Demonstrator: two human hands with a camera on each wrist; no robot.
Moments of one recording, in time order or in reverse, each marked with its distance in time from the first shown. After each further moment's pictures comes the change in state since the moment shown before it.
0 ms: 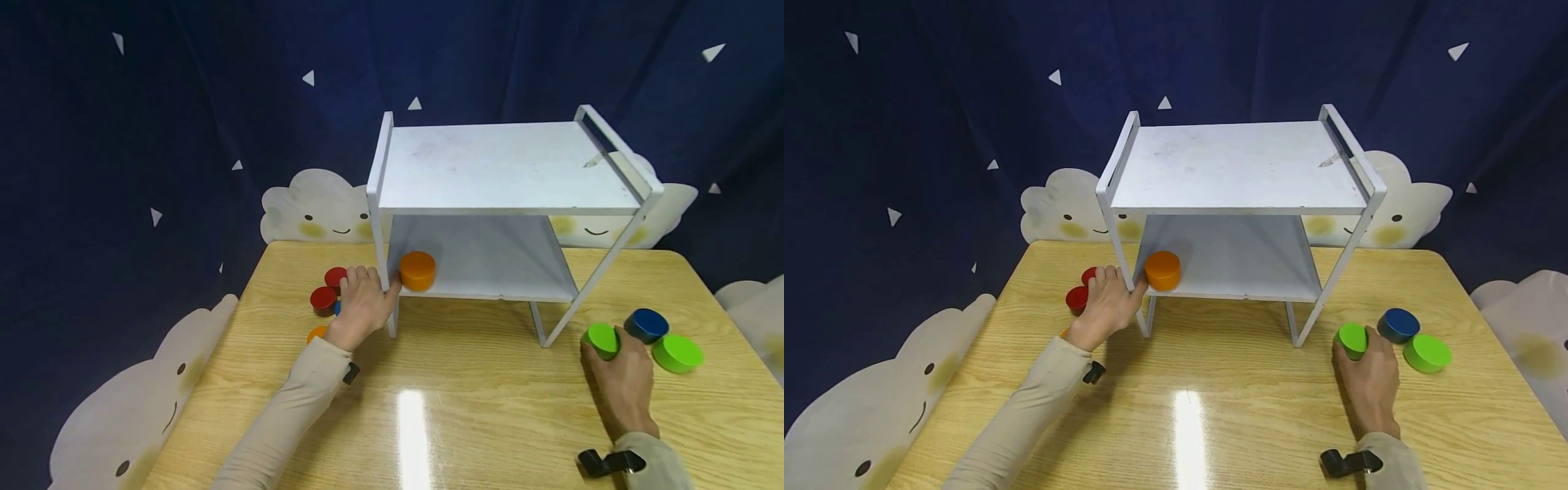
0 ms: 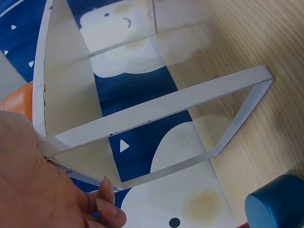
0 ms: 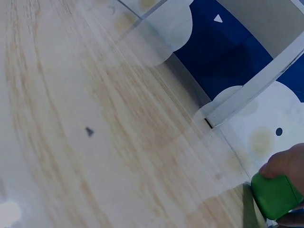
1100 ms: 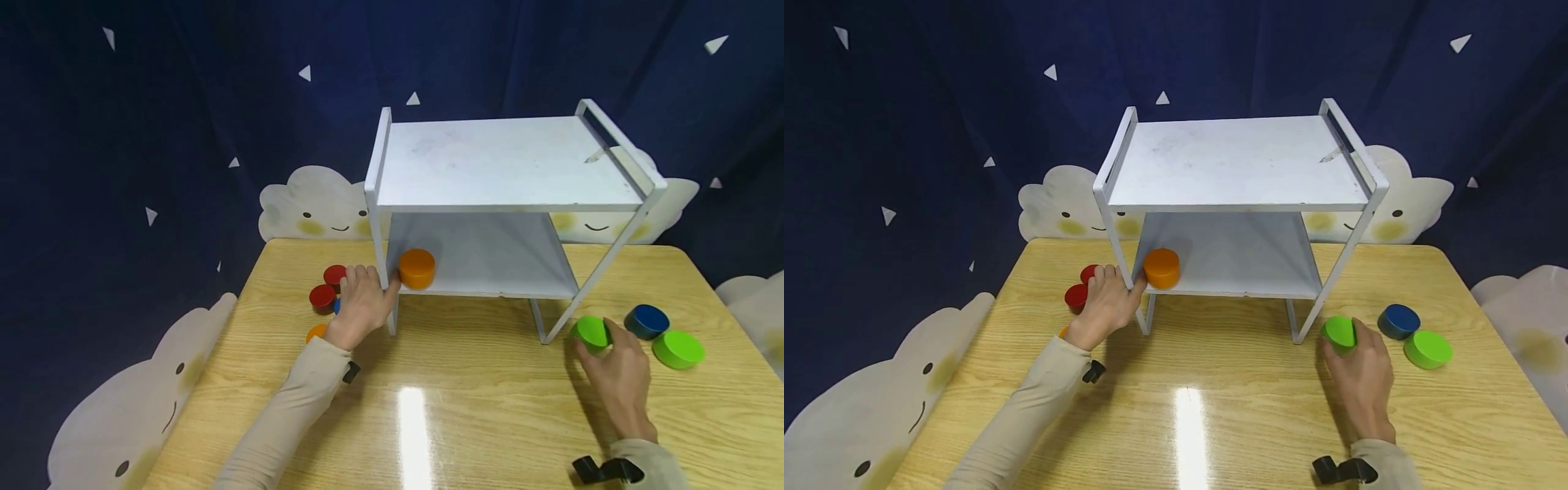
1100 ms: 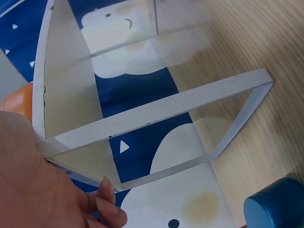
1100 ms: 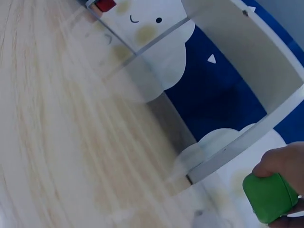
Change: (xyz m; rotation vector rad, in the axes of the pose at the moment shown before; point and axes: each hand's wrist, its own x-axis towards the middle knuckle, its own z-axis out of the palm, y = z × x) left_hand 0.001 -0.002 0.002 -0.034 -0.004 -0.002; right_hand -0.013 -0.033 -0.011 0.038 0.160 -0.204
